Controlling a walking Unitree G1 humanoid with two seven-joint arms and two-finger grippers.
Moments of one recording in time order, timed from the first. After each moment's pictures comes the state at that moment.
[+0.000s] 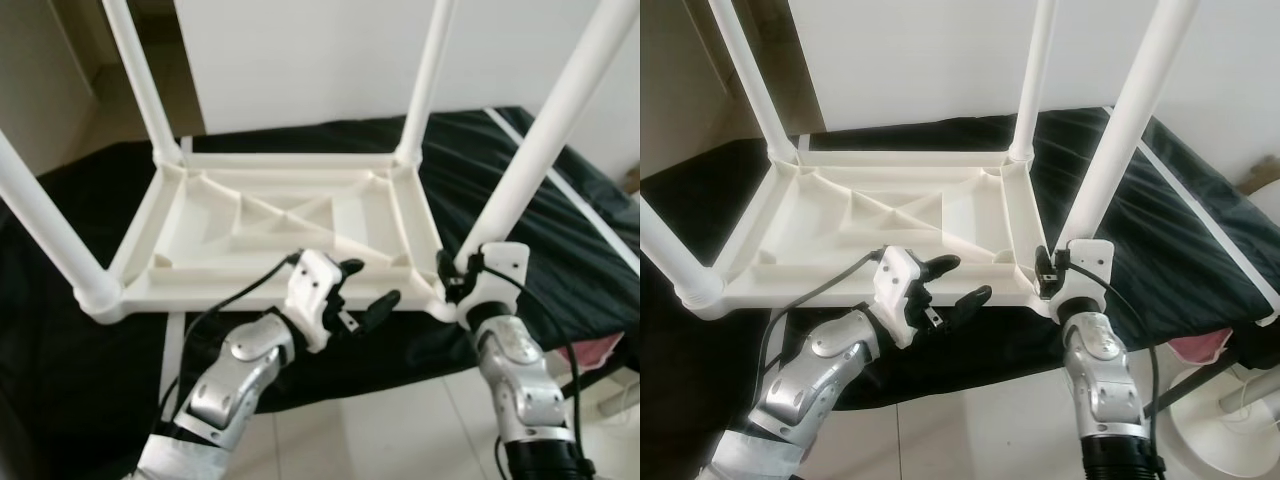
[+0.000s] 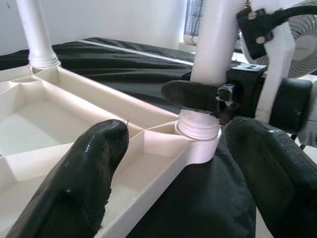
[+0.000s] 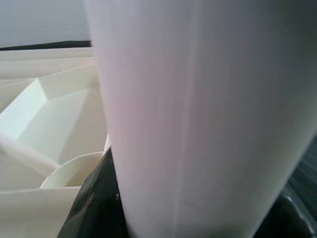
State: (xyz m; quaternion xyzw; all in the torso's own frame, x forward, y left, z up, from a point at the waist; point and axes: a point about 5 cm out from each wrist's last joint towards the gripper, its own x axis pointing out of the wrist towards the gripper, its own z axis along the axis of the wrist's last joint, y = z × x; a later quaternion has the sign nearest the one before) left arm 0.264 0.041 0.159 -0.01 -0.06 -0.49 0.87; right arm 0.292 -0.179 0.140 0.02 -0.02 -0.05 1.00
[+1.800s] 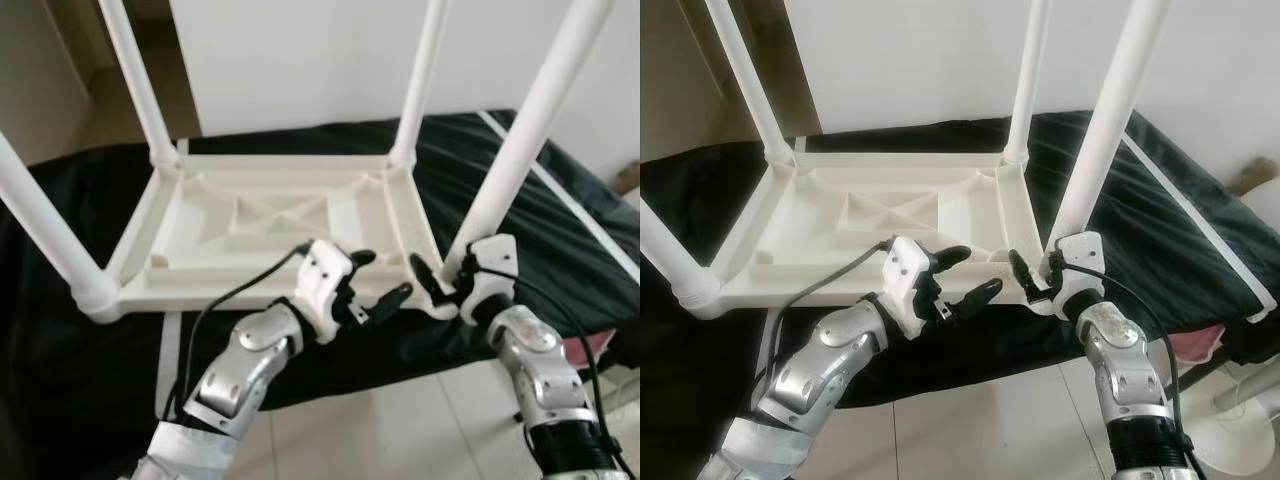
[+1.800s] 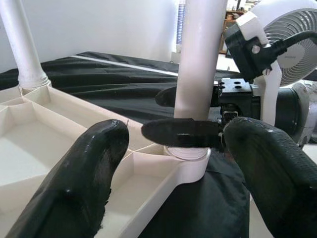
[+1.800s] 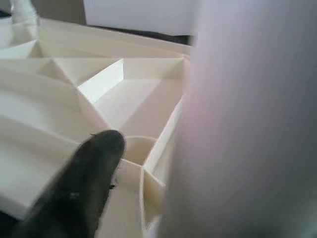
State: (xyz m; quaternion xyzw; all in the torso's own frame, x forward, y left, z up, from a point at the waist) left arm 0.269 0.032 0.169 -0.01 -0.08 -0.50 0.86; right arm 0.303 -0.191 0.142 -0.07 -0.02 0.19 0.98
